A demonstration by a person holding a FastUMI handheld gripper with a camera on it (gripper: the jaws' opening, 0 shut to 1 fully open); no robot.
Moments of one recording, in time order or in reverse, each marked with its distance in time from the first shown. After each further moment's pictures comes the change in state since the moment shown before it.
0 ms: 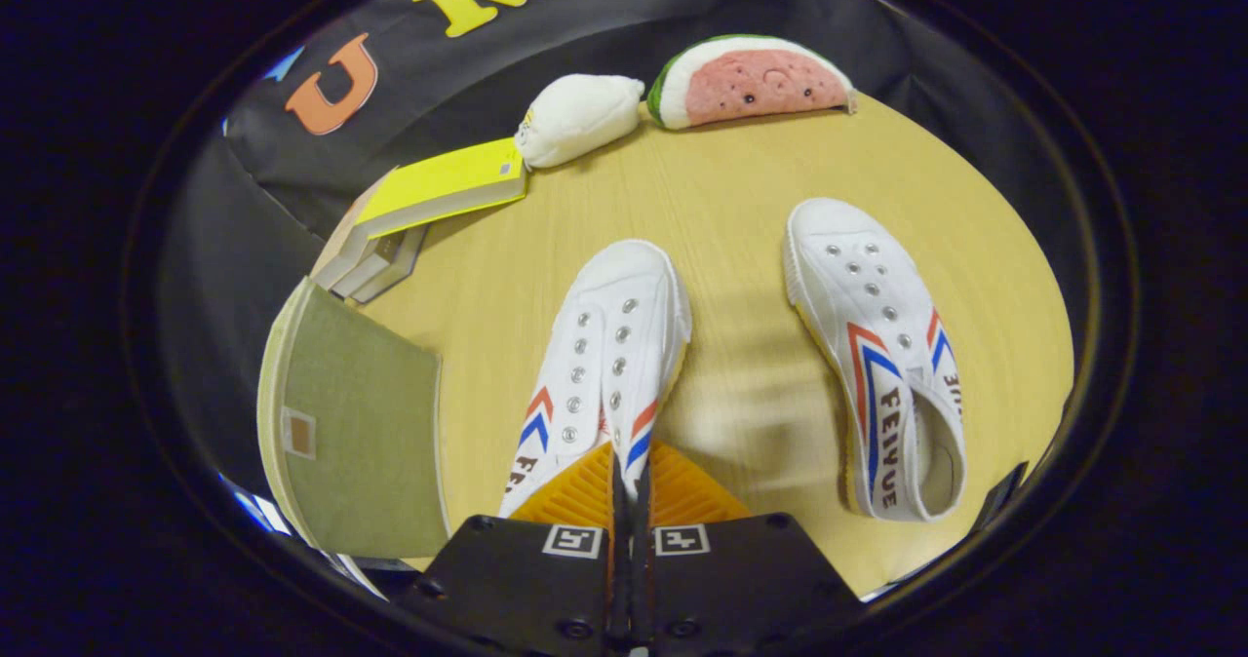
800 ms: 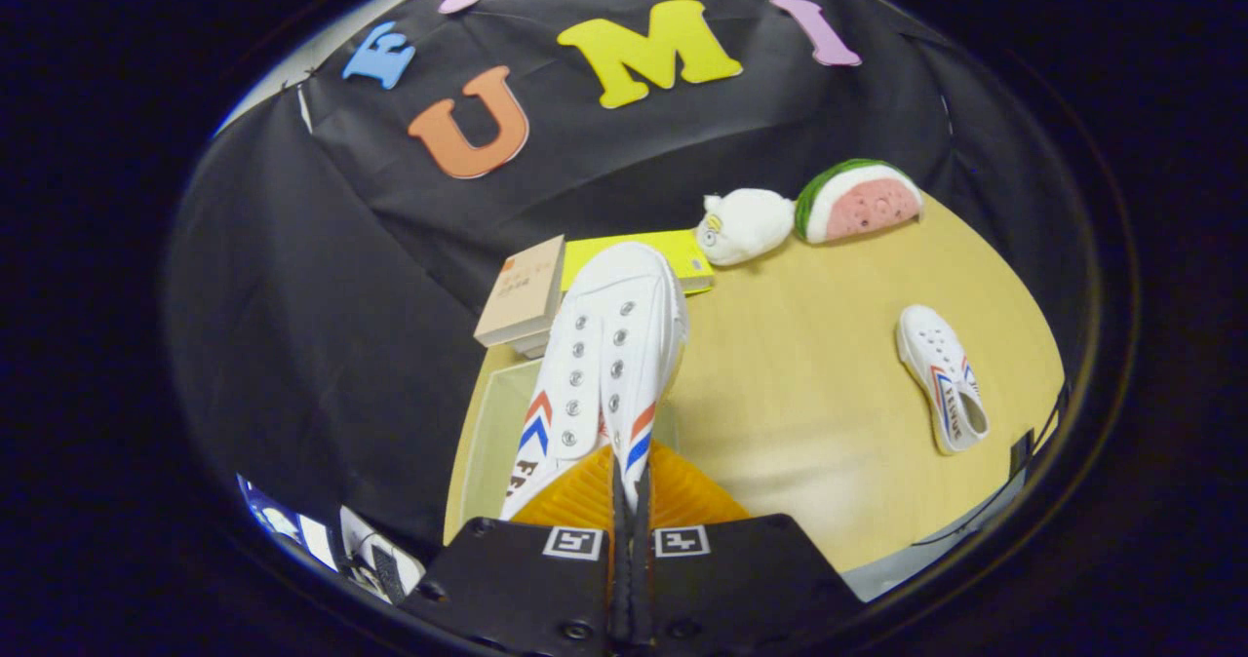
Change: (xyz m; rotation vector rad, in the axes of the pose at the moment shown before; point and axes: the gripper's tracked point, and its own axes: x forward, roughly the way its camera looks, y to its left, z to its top) arm -0.123 0.242 -0.031 -0.148 -0.202 0.162
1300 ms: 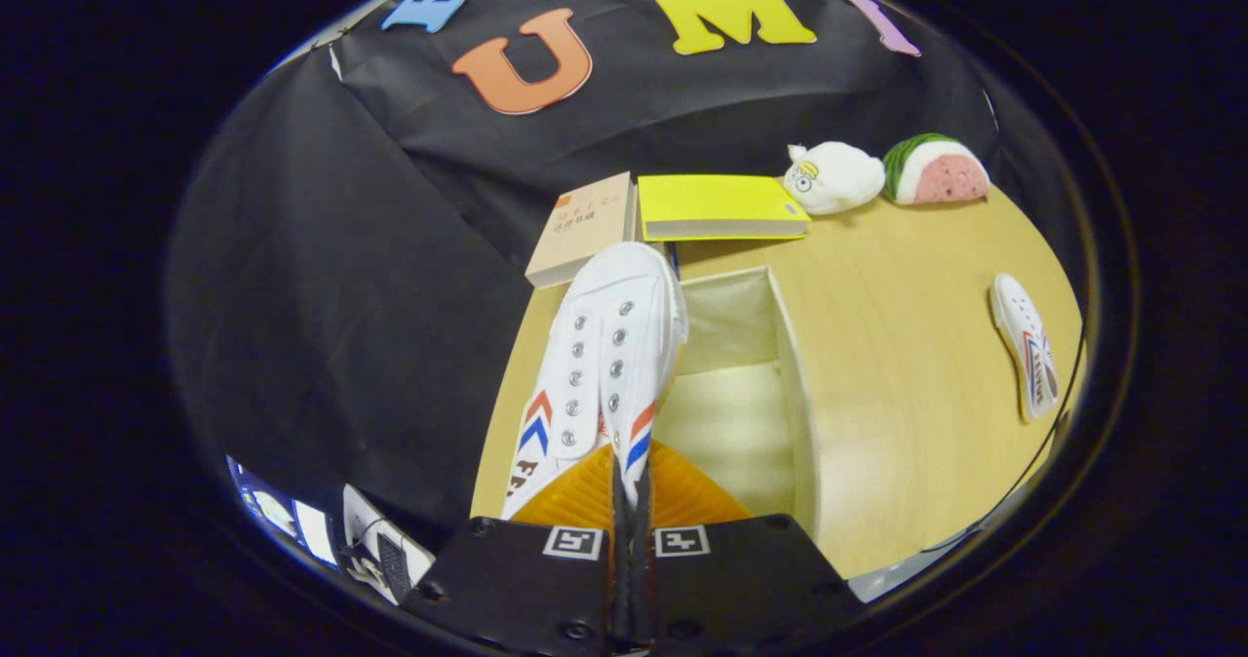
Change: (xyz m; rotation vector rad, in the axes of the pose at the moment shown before) arm 0.089 0.081 -0.057 -0.035 0.124 0.015
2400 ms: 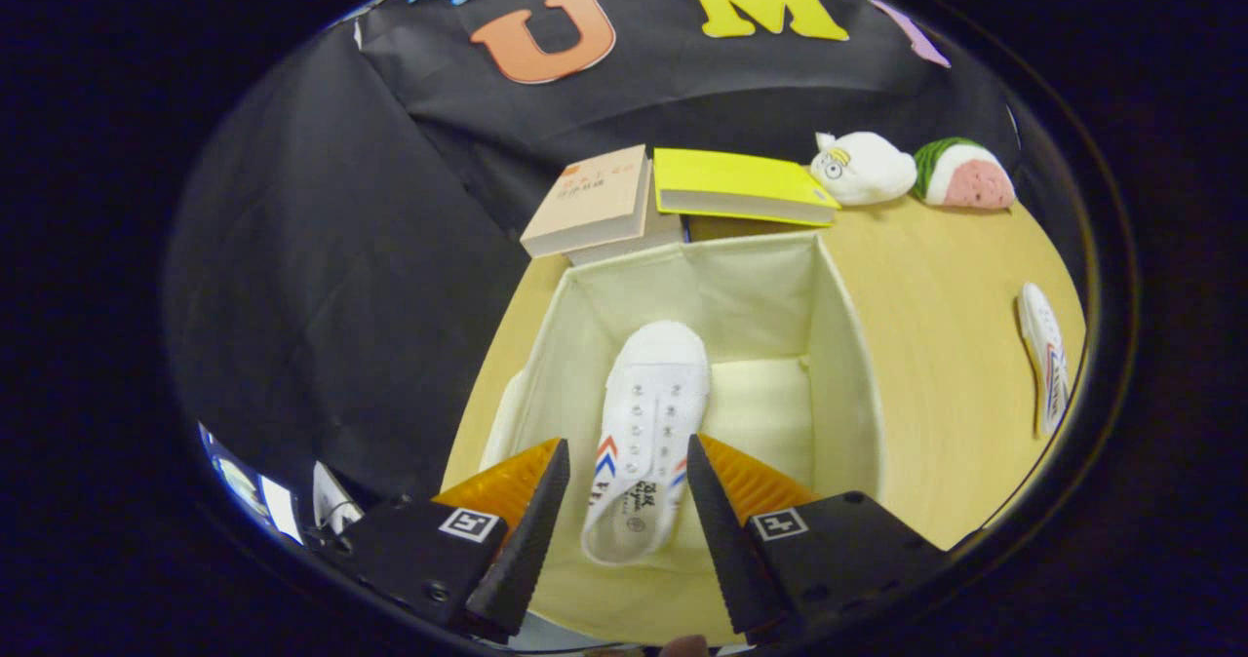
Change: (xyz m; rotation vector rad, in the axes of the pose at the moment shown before) arm 0.028 -0.005 0.000 -0.112 -0.046 -0.015
